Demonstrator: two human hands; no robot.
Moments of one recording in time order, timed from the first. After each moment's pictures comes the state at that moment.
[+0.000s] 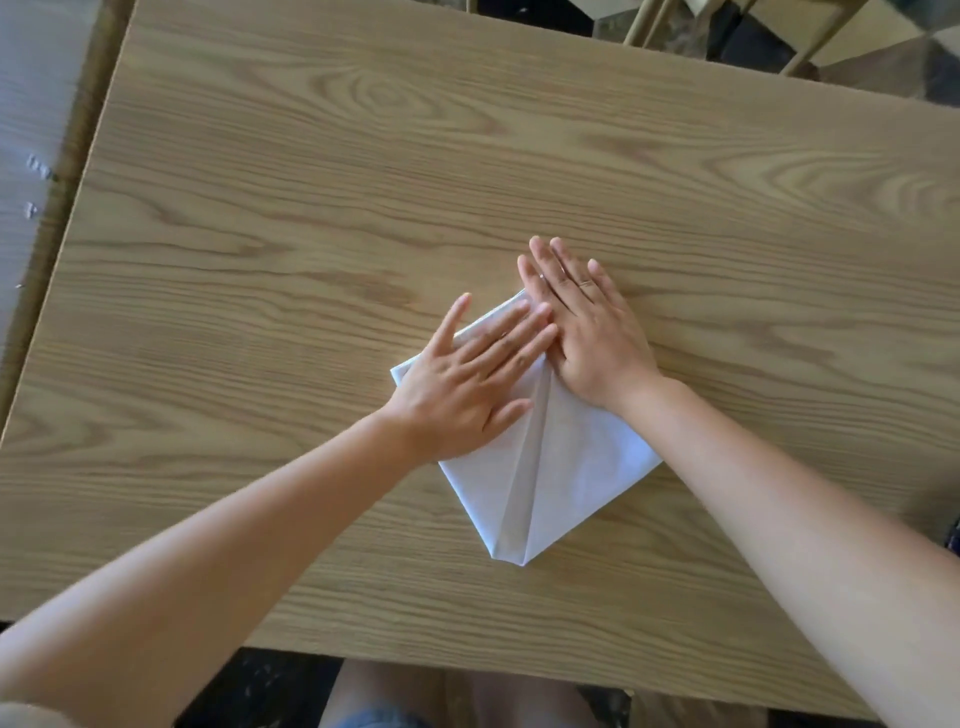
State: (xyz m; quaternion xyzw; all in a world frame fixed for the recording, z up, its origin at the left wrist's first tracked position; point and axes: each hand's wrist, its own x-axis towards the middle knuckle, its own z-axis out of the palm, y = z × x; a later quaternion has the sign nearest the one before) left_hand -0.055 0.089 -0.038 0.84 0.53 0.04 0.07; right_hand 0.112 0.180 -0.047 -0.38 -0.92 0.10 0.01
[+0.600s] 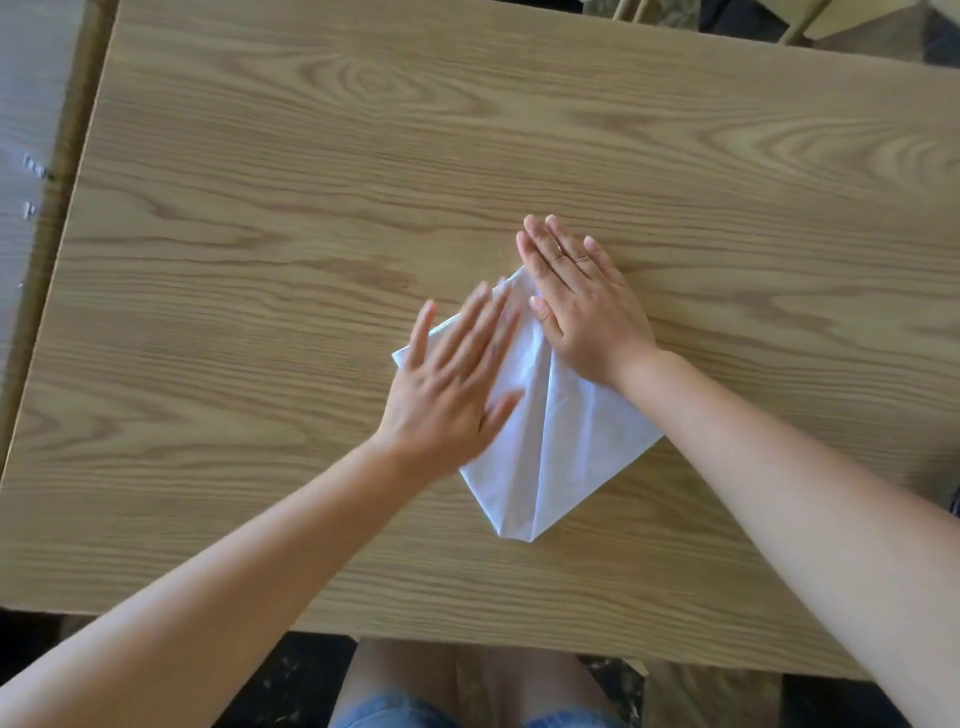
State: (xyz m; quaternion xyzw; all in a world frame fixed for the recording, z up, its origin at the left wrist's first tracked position) left_hand -0.049 0.057 -0.024 0.77 0.62 0.09 0.08; right_hand 0.109 0.179 -0.046 -0.40 -0.91 0.10 0.01
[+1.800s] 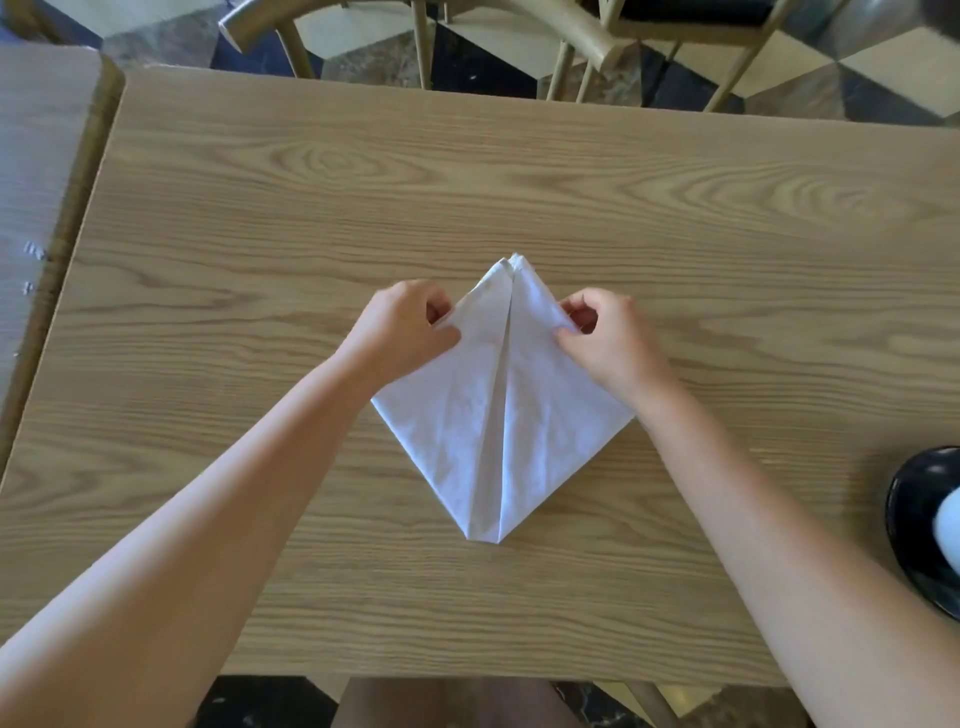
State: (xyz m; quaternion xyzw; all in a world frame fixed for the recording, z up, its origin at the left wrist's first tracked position) left_hand -0.060 0.147 0.025 0.60 0.71 0.13 0.34; right_hand 0.148 0.175 0.024 -0.64 -0.66 0.37 0.15
